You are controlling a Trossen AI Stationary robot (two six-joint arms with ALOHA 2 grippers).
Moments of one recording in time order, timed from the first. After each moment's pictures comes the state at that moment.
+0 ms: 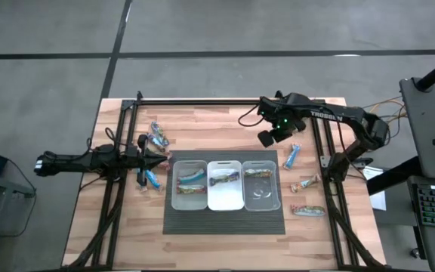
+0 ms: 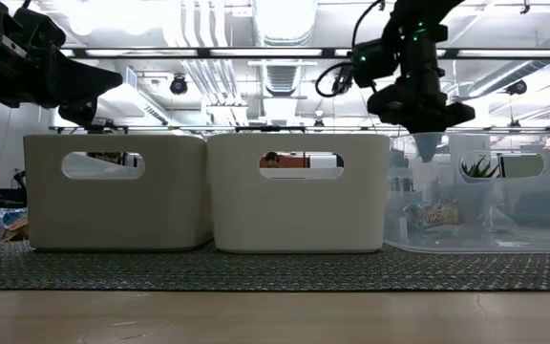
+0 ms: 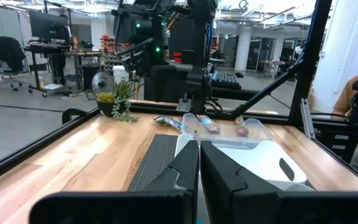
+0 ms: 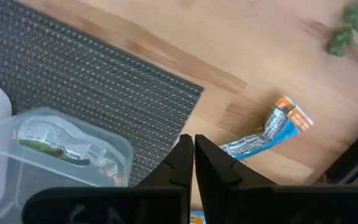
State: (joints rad) left arm -0.03 0.04 0.01 0.04 -0.12 -0.06; right arm -0.49 1.57 1.22 -1.23 -0.08 0.66
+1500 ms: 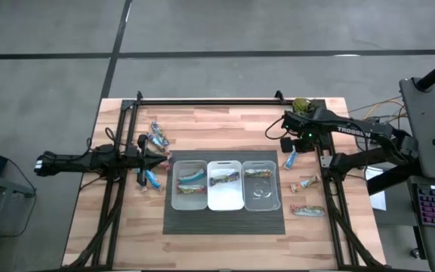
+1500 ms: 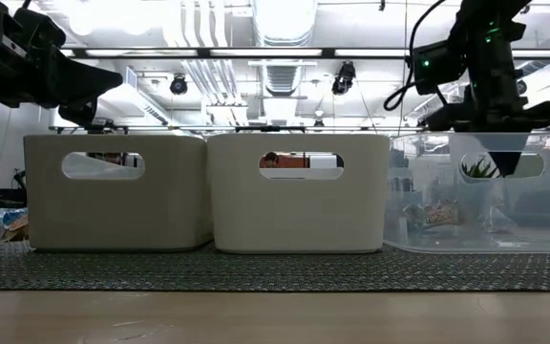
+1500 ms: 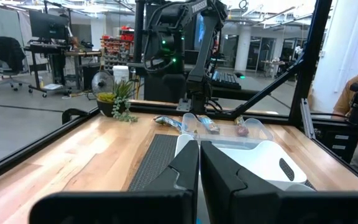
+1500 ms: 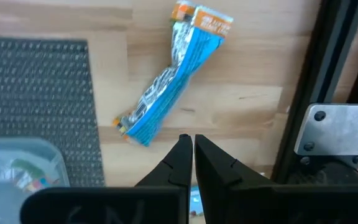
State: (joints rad) left arm -0.03 0.03 0.01 0.04 -0.12 -0.06; right arm -0.51 1.22 0.83 -1.22 -0.03 1.04
